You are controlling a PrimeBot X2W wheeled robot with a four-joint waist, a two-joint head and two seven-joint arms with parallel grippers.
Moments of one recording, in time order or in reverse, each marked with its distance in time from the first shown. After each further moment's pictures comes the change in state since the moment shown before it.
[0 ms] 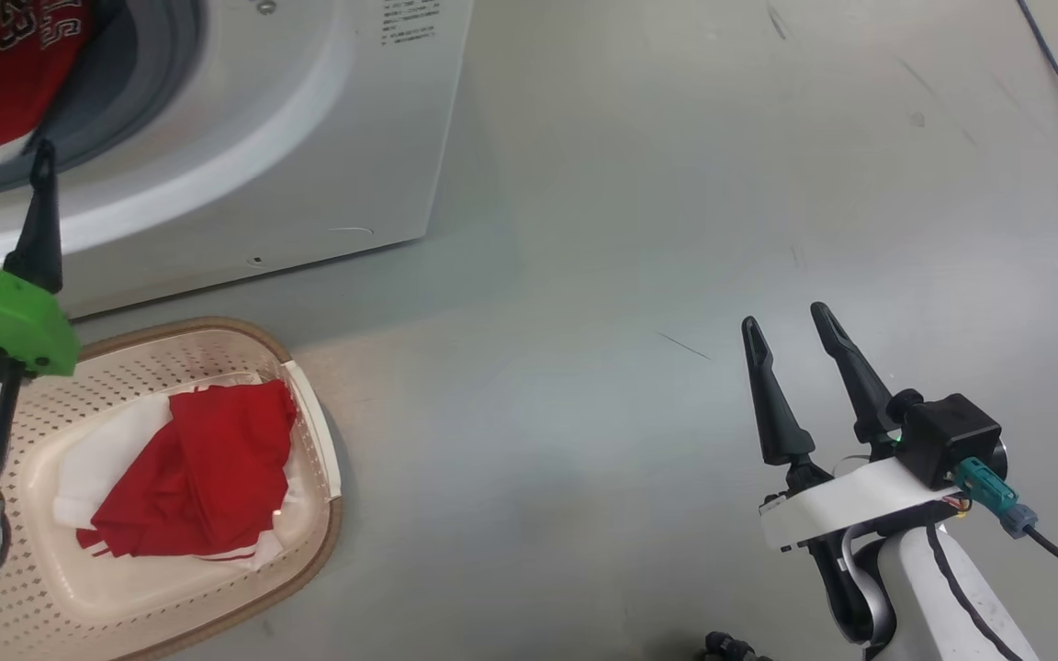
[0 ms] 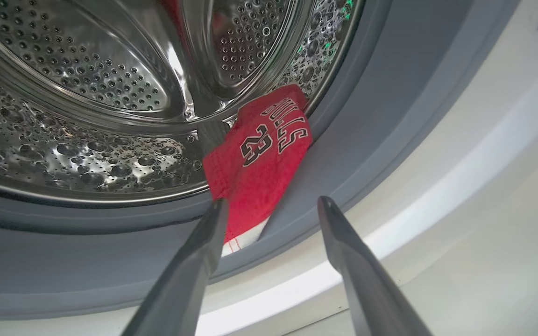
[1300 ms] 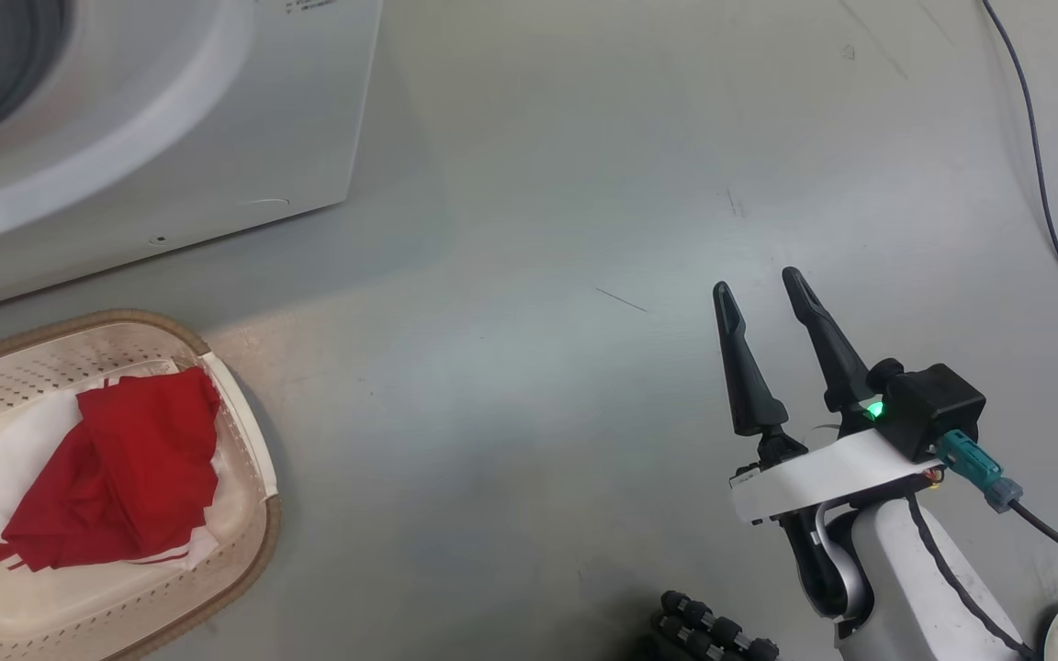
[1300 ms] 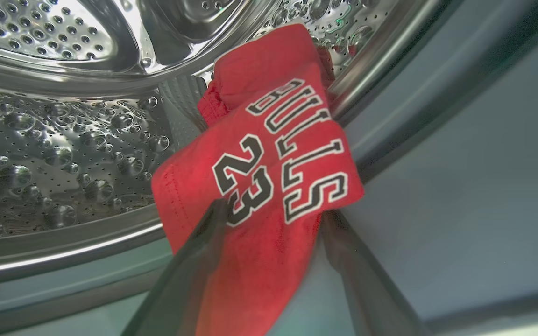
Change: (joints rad) left arm -0.381 0.075 -0.058 0.285 -0.014 -0.015 0.281; right arm -0.059 0.004 0.072 -0.021 0.075 -0.047 0.000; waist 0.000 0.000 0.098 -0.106
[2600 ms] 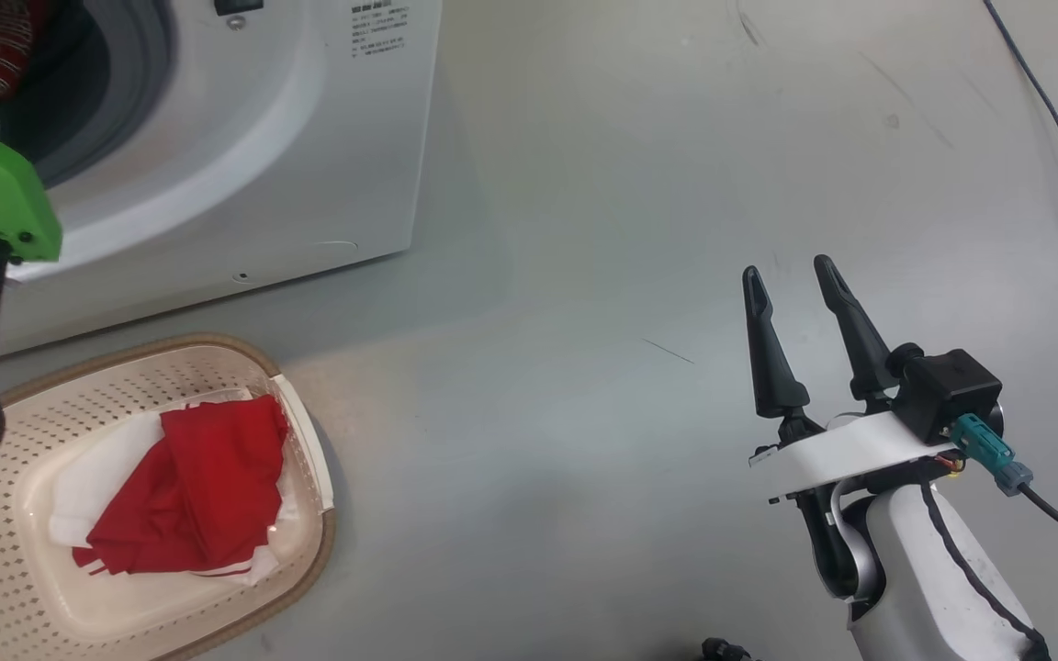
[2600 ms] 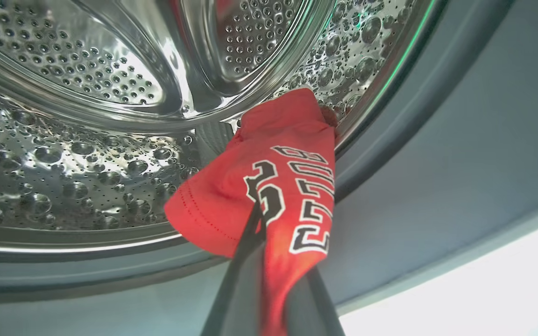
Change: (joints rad) left arm 0.010 -0.084 -0.040 0.151 -0.013 -0.004 -0.244; right arm -0.028 -0.001 -0.042 0.041 -0.027 -0.026 0.000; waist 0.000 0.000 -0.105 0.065
